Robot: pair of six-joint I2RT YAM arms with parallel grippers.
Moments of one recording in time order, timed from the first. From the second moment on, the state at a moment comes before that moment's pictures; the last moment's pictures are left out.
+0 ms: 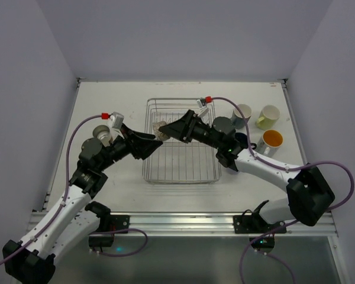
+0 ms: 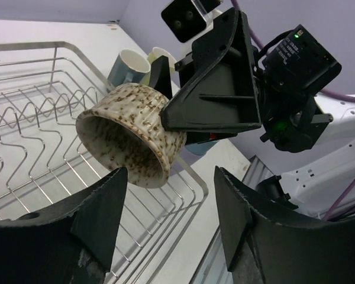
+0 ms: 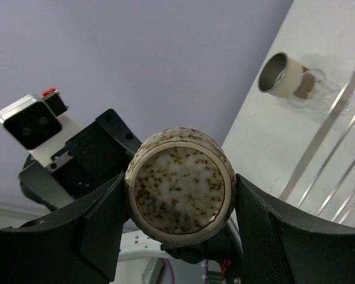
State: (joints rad) left arm -0.44 0.71 0.57 0.20 0.48 -0.62; right arm 0.72 1.39 0.84 0.58 -0.36 1.13
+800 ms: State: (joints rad) left arm -0.44 0.63 0.62 -0.11 0.30 -0.55; right arm 0.79 1.44 0.83 0.72 -0.44 1.21
